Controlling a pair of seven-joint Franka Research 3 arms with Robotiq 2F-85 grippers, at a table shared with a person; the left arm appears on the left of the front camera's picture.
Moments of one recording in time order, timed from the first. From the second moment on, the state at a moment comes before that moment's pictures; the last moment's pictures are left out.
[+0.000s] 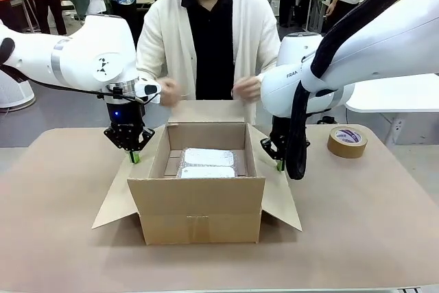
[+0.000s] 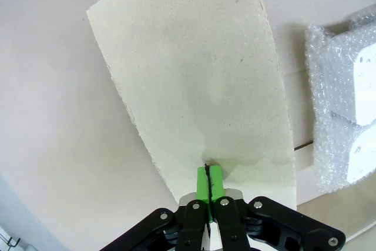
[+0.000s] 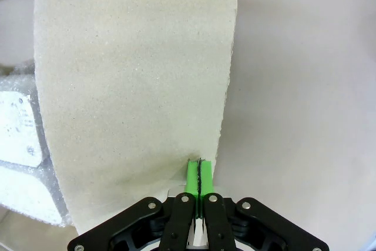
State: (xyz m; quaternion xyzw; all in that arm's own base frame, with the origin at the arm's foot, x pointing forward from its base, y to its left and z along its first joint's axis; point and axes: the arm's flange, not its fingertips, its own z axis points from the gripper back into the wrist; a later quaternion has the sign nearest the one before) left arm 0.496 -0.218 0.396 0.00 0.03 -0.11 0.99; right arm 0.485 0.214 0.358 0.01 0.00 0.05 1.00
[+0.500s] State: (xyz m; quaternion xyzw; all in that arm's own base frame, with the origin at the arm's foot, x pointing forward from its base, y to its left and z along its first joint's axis) left arm 0.496 -0.218 0.396 0.00 0.03 -0.11 0.99; right arm 0.485 0.214 0.358 0.01 0.00 0.05 1.00
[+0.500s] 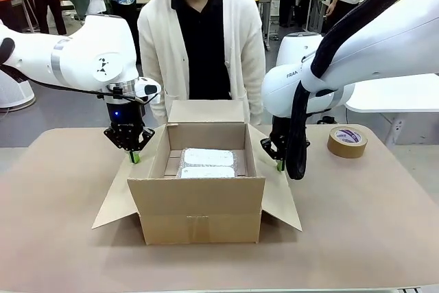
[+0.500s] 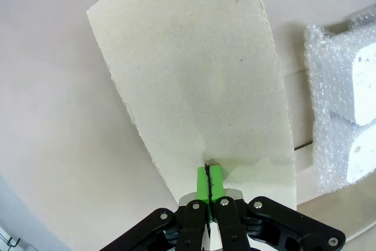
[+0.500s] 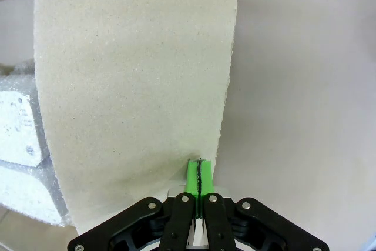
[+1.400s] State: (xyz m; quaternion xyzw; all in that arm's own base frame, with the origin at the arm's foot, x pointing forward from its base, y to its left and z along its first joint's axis) left arm 0.458 -0.166 0.541 0.02 0.02 -0.33 0.94; right arm 0.429 0.173 0.511 -0.04 0.03 0.29 0.96
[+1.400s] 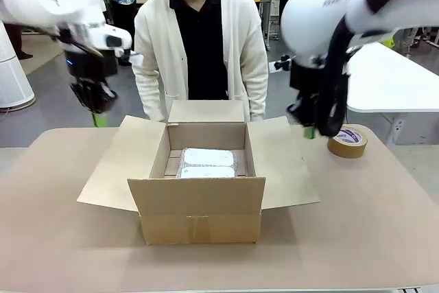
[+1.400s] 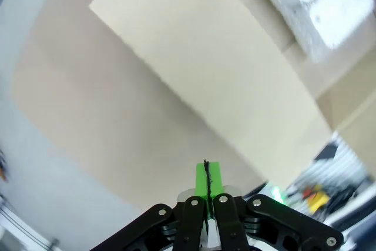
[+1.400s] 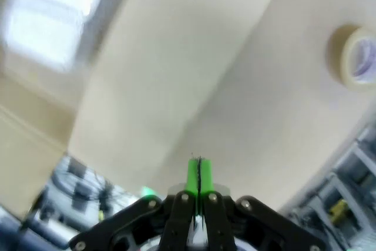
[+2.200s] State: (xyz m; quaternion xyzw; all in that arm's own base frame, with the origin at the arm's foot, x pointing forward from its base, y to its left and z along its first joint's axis) left arm 0.435 -0.062 0.572 -0.06 -0.04 -0.55 0.83; right arm 0.380 0.087 0.547 -0.07 0.03 0.62 0.78
